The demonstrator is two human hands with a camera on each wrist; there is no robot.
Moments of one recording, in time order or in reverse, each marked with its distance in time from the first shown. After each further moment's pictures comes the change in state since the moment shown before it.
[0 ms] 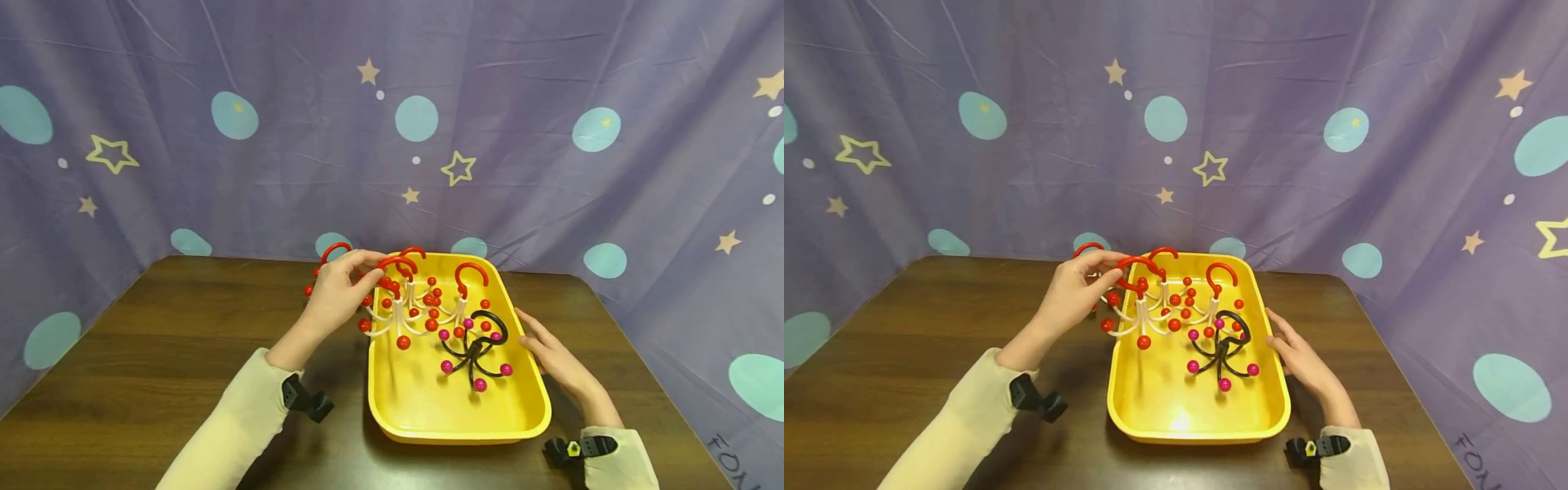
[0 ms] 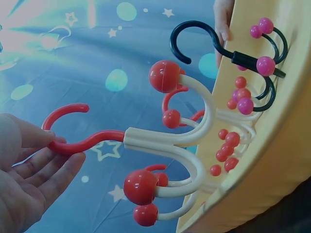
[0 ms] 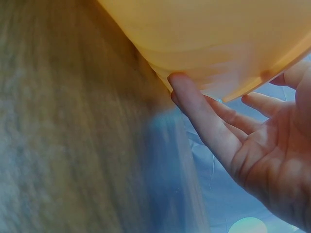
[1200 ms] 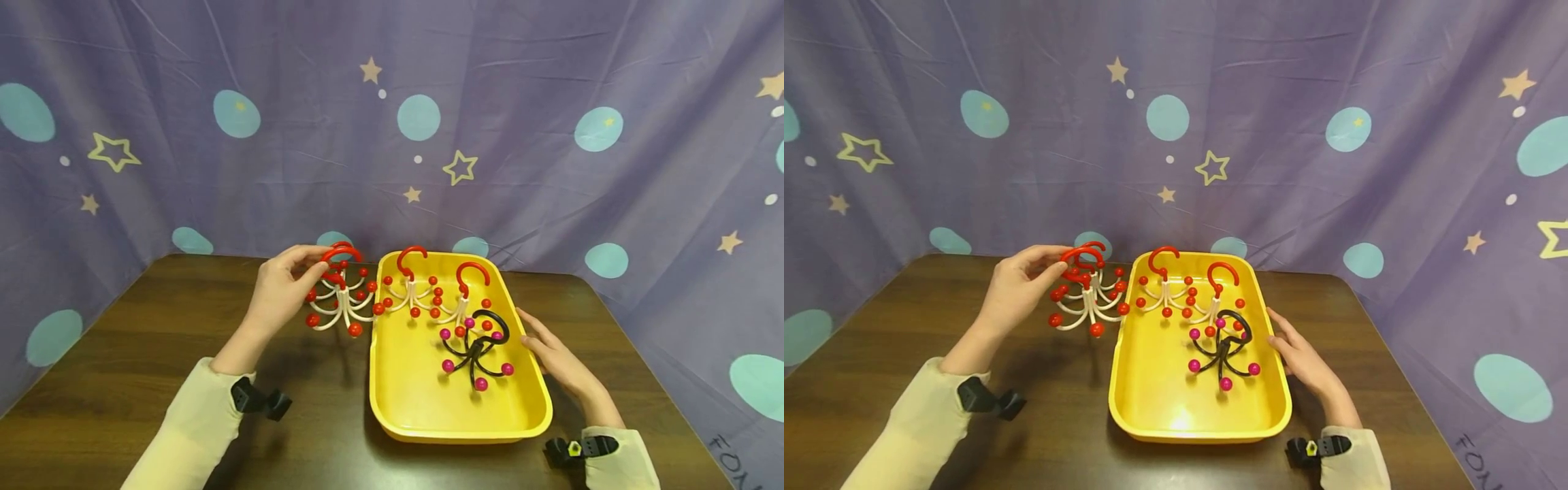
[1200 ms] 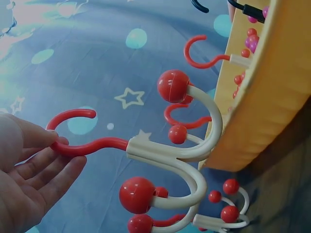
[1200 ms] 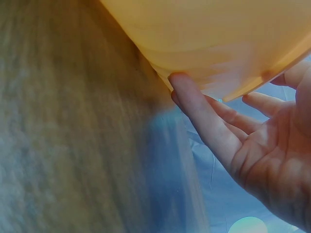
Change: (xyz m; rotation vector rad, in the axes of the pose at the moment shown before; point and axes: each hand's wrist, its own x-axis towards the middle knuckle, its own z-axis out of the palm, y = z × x) left_hand -0.015 -0.028 -0.057 0.122 0.152 -0.038; right_hand -0.001 0.001 0.001 0.008 0.001 0.018
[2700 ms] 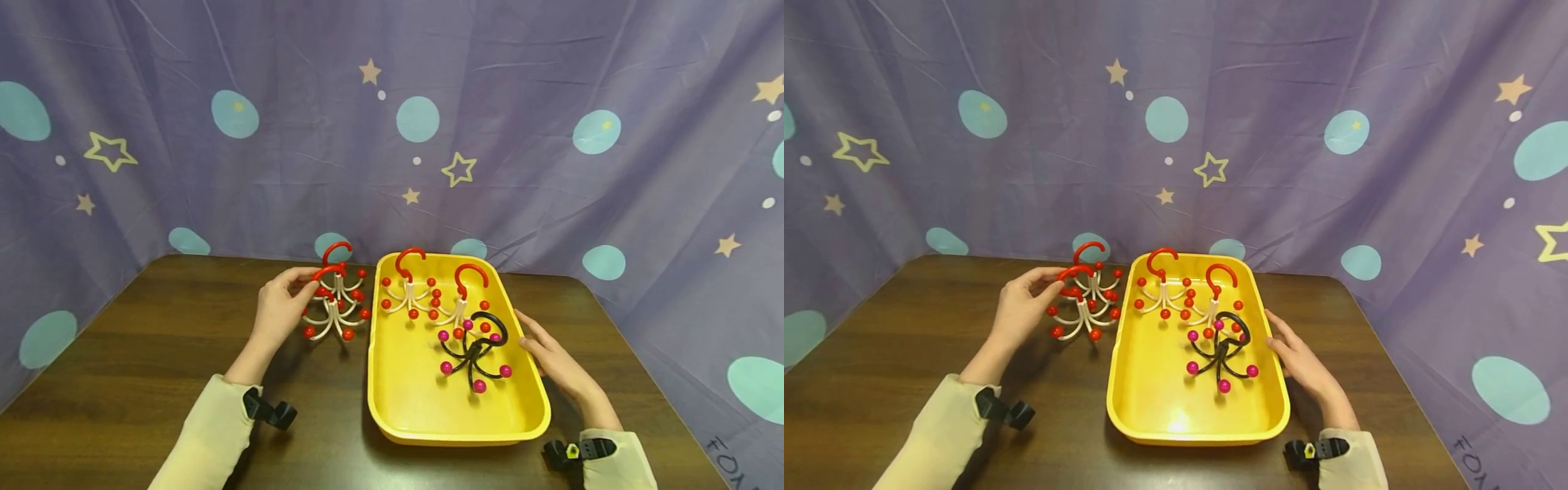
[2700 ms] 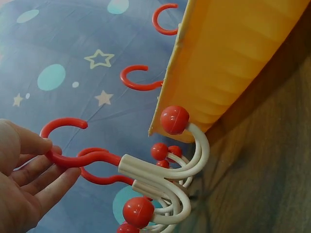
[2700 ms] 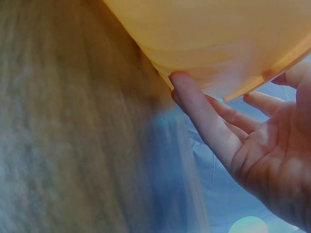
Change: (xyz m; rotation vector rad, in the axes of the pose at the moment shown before) left_hand -0.020 -0.047 0.018 0.073 0.051 -0.181; right_hand 0.001 0.000 0.001 -0.003 0.010 -0.007
